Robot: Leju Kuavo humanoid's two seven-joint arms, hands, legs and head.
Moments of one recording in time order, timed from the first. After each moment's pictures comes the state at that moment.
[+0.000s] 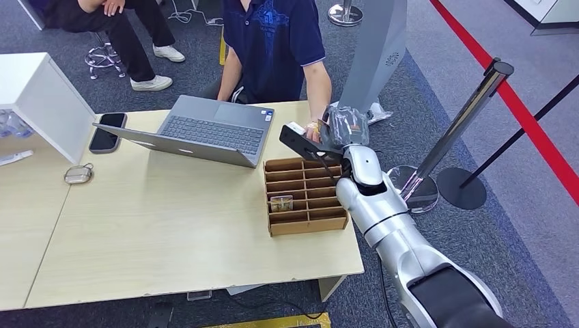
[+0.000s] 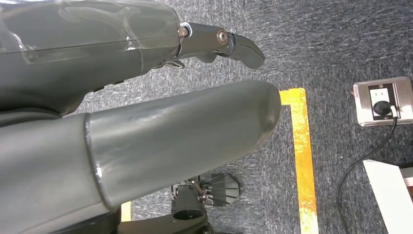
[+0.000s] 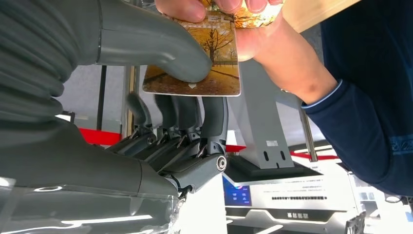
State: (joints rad) left arm -0.24 0.00 -0.58 -0.20 0.40 0.40 -0.11; right arm -0.69 0.01 0.32 -0.74 1.16 -0.25 0.14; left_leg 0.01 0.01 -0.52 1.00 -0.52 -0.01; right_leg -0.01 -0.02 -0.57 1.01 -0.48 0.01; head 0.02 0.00
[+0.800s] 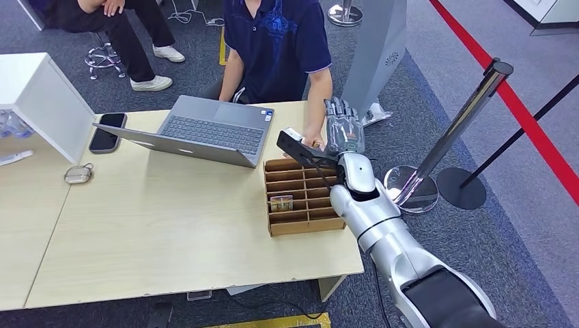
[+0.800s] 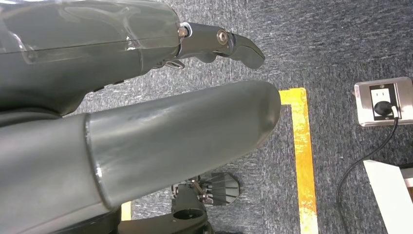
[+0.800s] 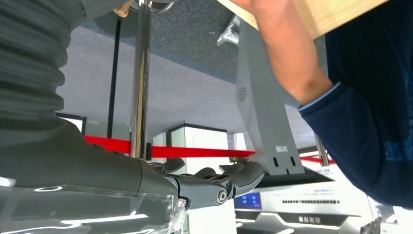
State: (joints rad) left arm -0.24 0.00 -0.58 -0.20 0.41 0.39 -0.11; right arm -0.68 0.04 0.32 -0.68 1.18 -0.32 0.18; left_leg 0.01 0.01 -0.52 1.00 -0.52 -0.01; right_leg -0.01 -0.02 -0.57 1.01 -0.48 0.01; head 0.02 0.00
